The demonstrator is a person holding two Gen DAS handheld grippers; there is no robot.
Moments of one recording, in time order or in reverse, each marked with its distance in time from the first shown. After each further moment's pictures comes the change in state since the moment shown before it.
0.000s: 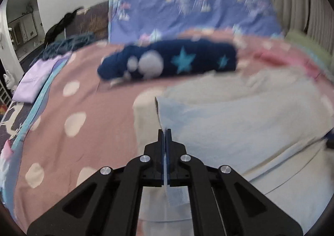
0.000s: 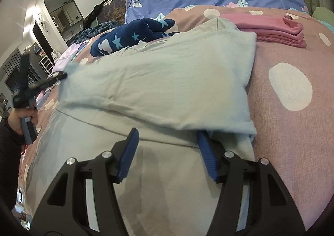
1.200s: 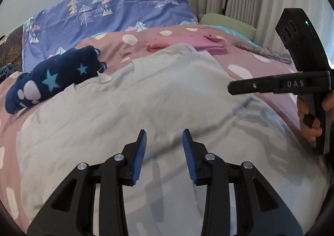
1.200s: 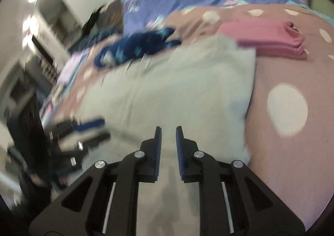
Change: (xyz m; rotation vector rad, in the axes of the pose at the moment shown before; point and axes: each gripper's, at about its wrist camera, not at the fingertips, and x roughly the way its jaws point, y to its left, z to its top) left arm -0.031 -0.164 -0.008 0.254 -0.061 -0.484; right arm 0.000 -0.010 0.057 0.118 0.050 0.004
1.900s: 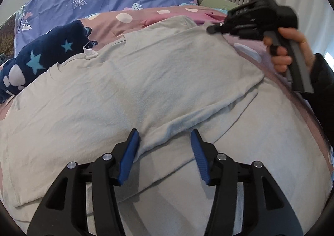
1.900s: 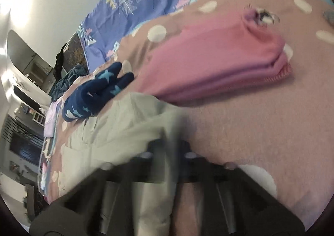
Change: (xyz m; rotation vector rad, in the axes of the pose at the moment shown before) left arm 0.036 -0.005 -0.017 0.006 0.104 -0.025; right arm 0.013 -0.090 0.074 0.236 -0.149 -0.074
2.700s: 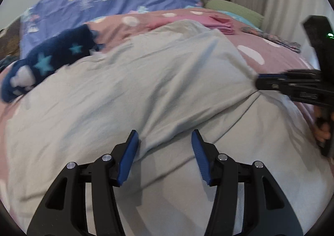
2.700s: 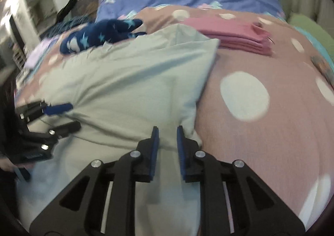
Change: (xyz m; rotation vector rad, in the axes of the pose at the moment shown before) left arm -0.020 0.000 -0.006 -0.018 -0.018 0.077; right arm -0.056 0.051 -0.131 -0.362 0.095 -0.168
